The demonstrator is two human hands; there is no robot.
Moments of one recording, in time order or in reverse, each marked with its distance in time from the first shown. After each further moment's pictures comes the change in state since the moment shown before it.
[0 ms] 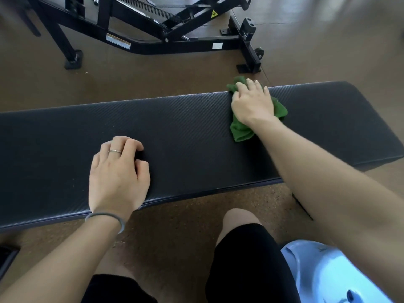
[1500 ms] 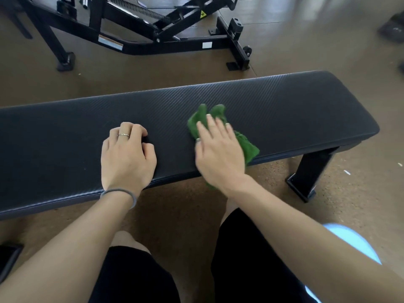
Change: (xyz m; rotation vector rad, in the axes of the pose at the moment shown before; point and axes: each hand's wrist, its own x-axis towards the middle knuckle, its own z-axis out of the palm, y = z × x) left_hand -0.003 -0.001 -0.002 -0.017 -0.027 0.010; right_hand -0.188 -0.070 0.046 -0.010 0.167 -0.229
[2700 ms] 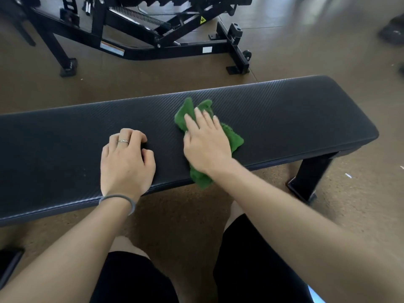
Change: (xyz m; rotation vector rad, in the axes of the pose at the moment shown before) left_hand -0.002 0.002 -0.002 0.010 0.002 0.005; right_hand 0.044 -0.010 0.004 0.078 -0.084 -0.024
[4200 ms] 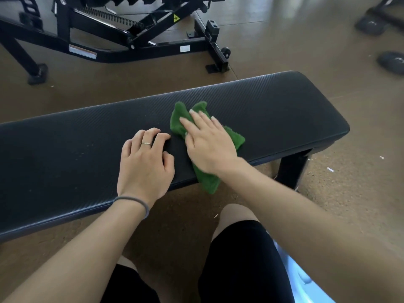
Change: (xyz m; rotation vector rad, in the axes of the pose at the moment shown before) left_hand 0.011 0.091 0.044 0.071 -0.086 0.238; right_hand 0.000 0.087 -0.026 -0.002 -0.049 -0.025
